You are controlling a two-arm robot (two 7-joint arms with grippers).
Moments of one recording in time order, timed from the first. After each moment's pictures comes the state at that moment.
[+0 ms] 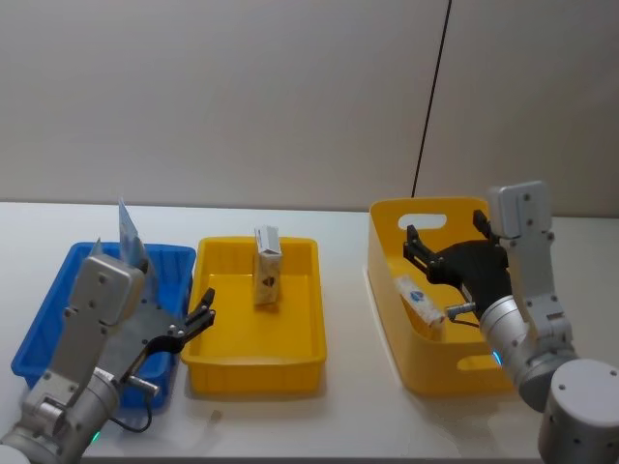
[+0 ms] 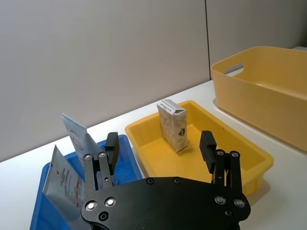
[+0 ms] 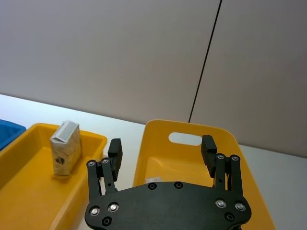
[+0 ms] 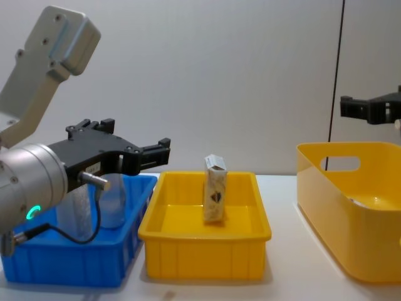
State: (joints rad) left arm -0.24 0.38 0.45 -1.63 -0.20 0.02 -0.01; right arm 0.23 0.14 -0.17 -1.63 0.00 0.24 0.03
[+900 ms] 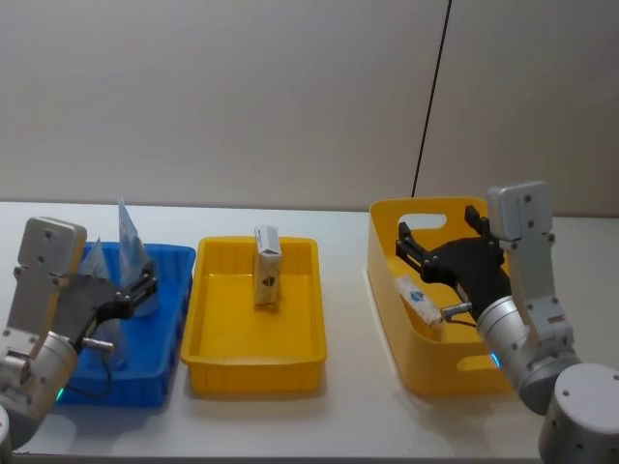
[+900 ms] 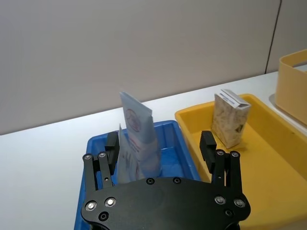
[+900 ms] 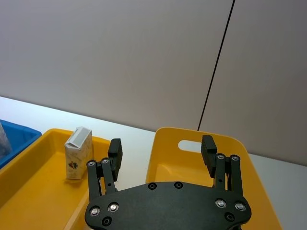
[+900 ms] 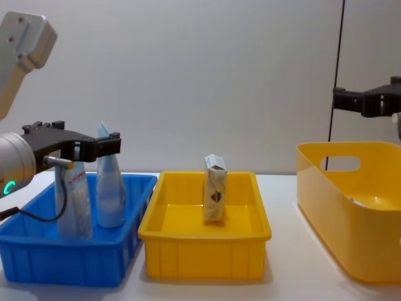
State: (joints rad) left arm -0.30 0.33 0.35 -1.53 -0.24 0.12 0.04; right arm 0.22 0.15 -0.17 -1.65 0.02 0.21 0.06
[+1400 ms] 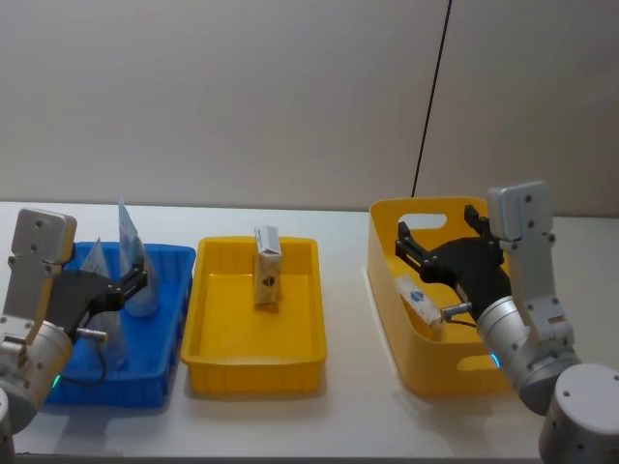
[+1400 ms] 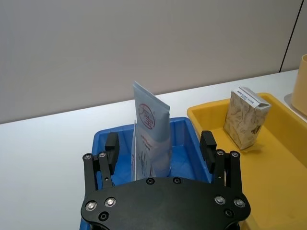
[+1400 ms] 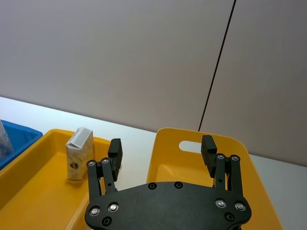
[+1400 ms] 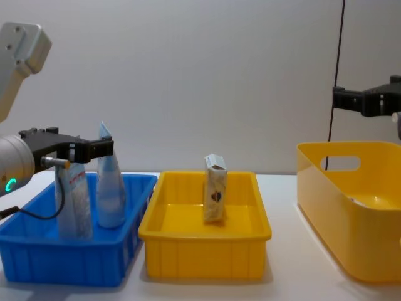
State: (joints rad) left arm -0.36 0.29 0.32 -1.43 -0.25 0.13 0.03; right arm 0.22 0.15 -0.17 -1.65 0.02 0.20 0.07
